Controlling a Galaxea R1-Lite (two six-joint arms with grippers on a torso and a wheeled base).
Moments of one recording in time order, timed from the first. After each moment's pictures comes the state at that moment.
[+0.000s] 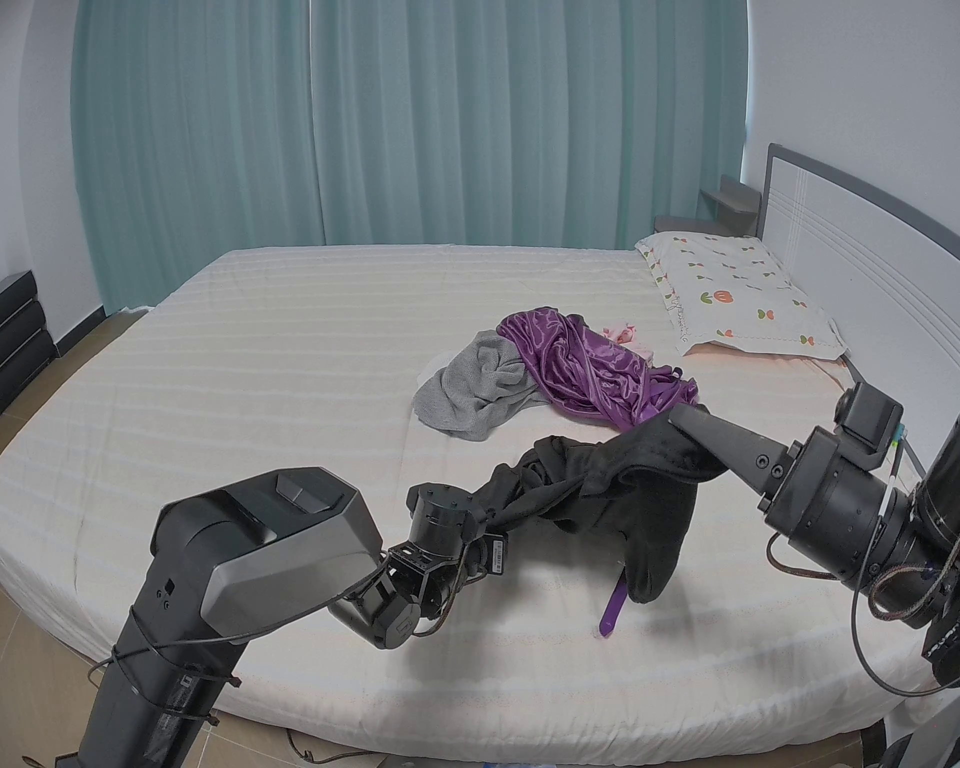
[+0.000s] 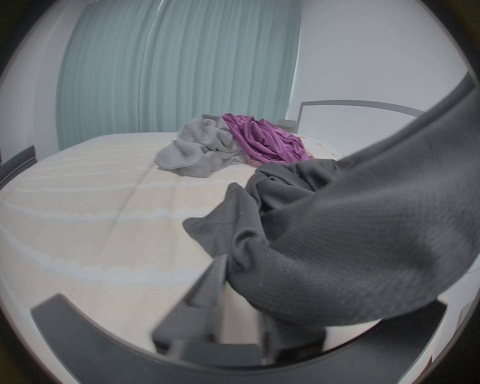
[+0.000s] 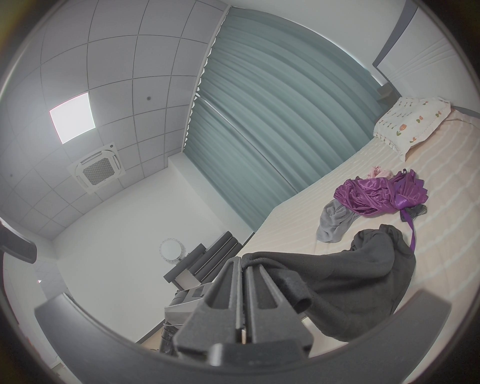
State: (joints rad) left arm -0.59 2.60 -1.23 -0.93 0.21 -0.24; right arm 0.75 1.45 -0.40 -1.16 0.00 0.69
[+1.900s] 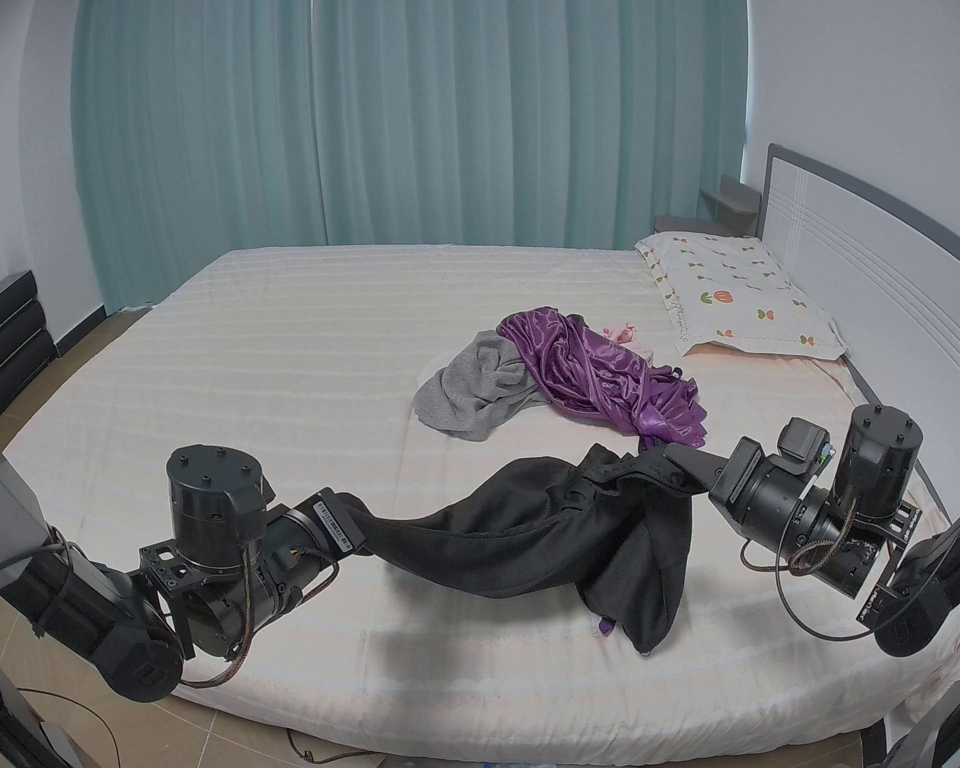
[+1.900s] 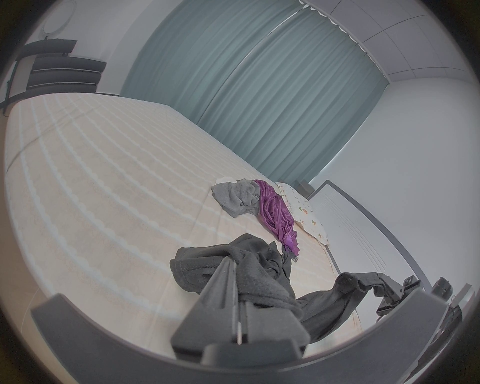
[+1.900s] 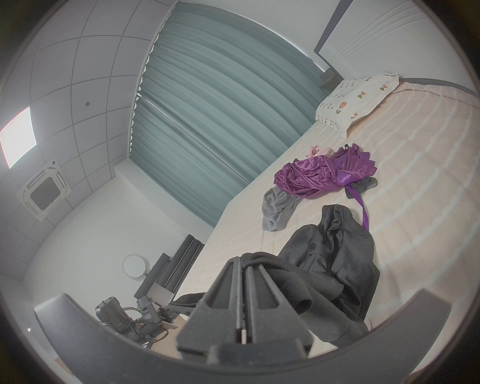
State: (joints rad) left arm -0.56 1.76 -0.45 -0.95 0.26 -0.79; right arm 0.51 1.72 -0.41 -1.18 0.03 0.83
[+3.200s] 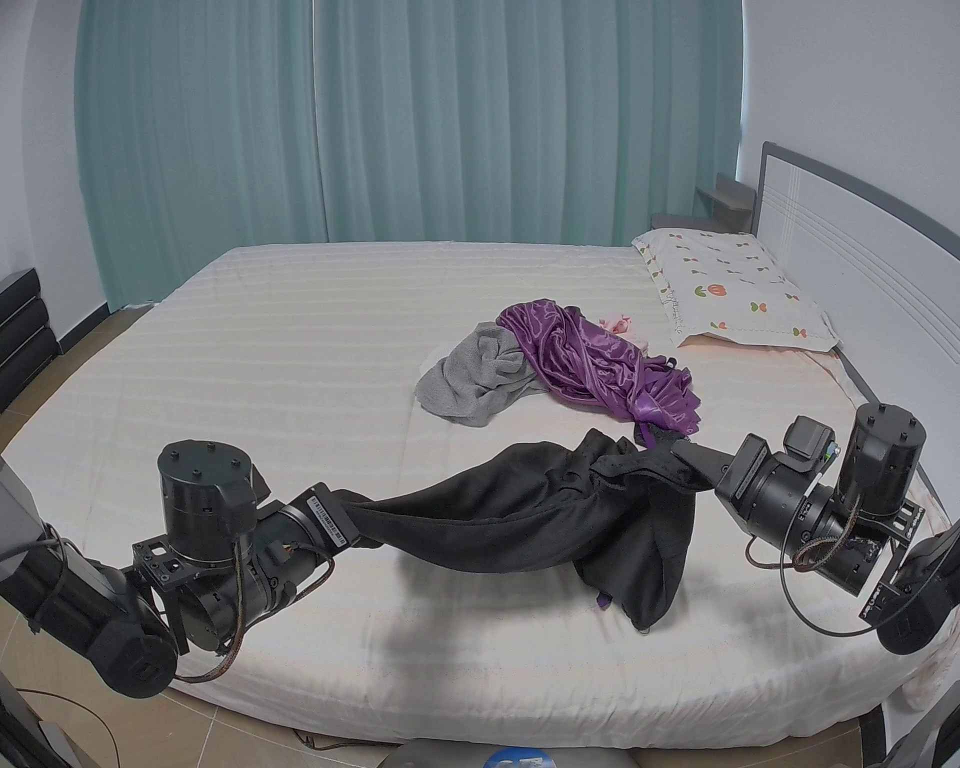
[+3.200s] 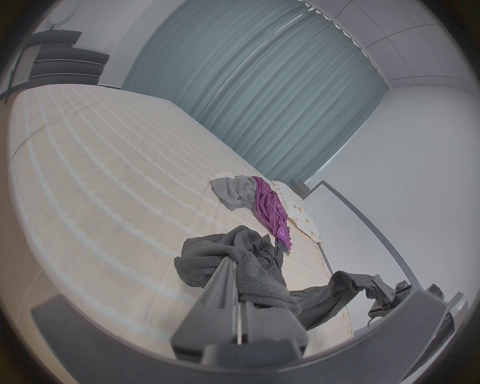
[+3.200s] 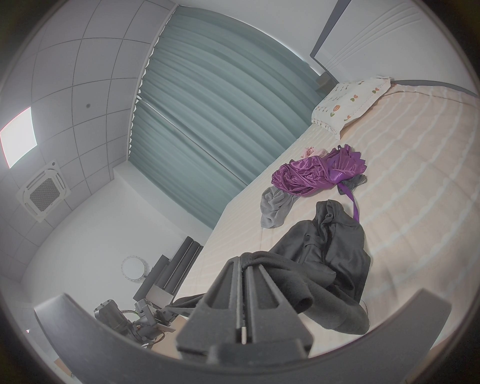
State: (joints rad) left arm -0.54 1.75 -0.45 -0.96 0.21 -0.82; right arm 0.50 1.71 -0.40 -1.18 0.03 0.84
